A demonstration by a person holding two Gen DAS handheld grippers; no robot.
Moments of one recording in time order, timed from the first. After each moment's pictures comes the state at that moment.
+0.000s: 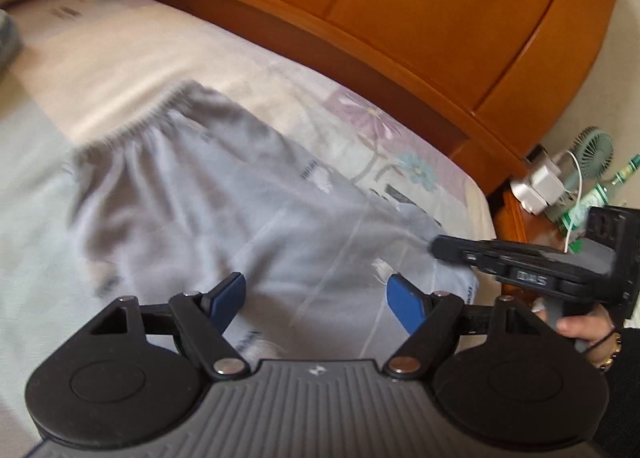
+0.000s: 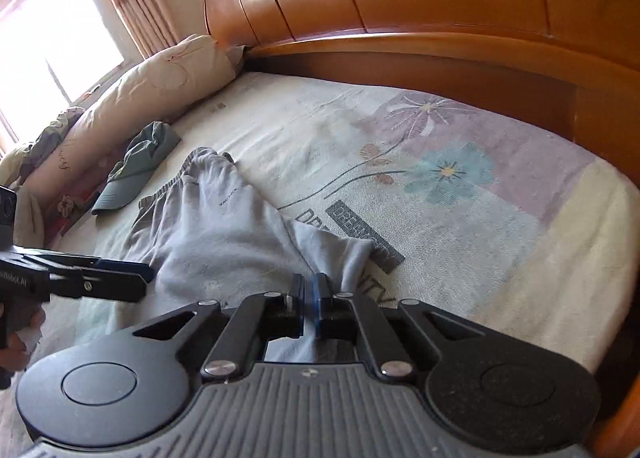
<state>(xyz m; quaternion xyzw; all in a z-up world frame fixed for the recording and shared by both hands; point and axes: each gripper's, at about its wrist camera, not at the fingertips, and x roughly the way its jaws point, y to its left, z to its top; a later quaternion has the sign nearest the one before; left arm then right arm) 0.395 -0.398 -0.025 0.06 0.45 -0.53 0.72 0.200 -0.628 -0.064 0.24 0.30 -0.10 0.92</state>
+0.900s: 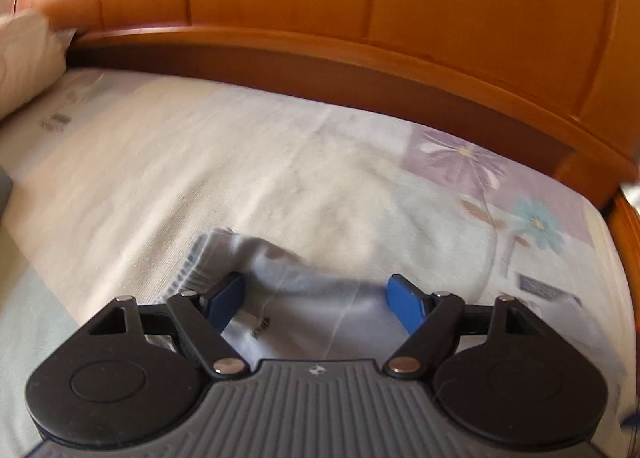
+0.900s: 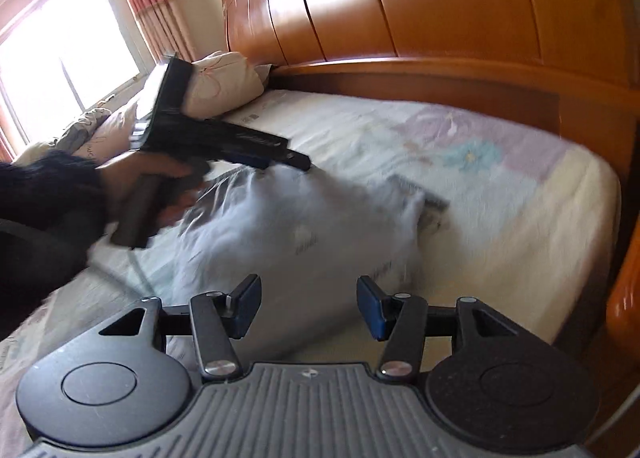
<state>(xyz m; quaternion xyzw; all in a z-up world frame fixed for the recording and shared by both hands) 0.462 -0.507 -0.044 0.17 0.37 -0.48 0.77 0.141 -0.542 -0.054 0.24 0.27 -0.11 0.93</state>
